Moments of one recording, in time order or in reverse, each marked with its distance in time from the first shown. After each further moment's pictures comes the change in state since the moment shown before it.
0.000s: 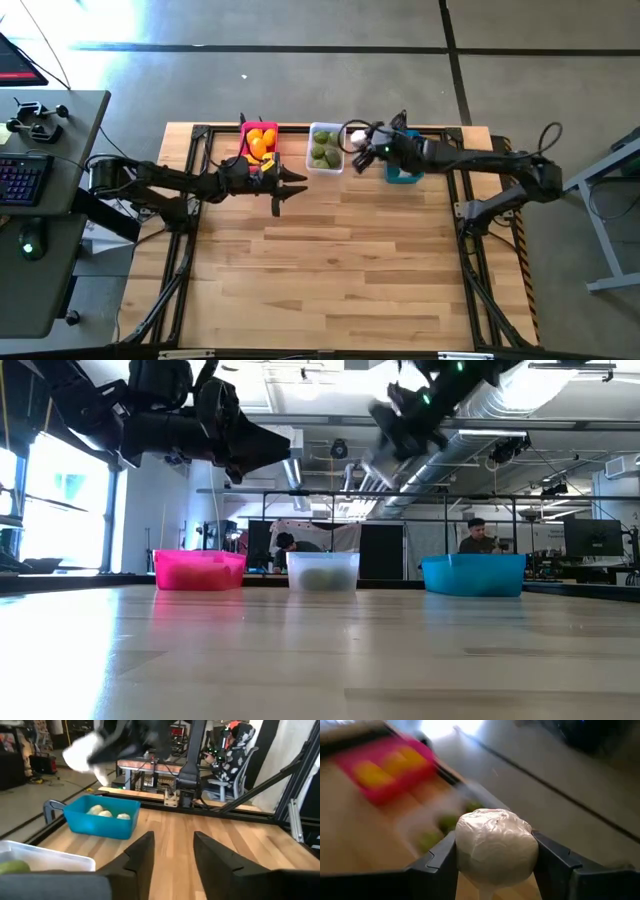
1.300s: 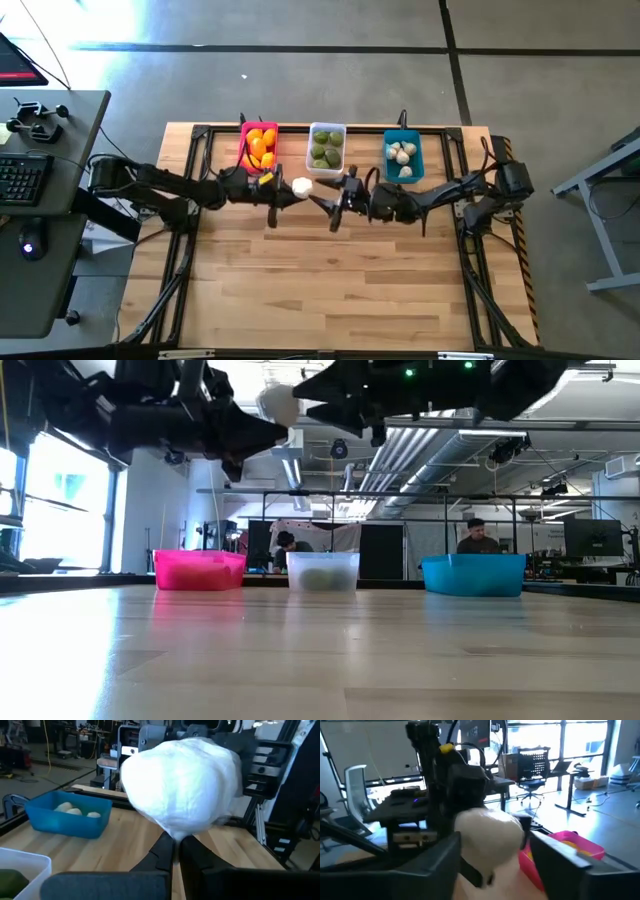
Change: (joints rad) left arm -0.109 0.000 -0.032 0.060 -0.025 -0.080; right arm 0.357 0.263 -0.241 1.157 -0.134 -0.154
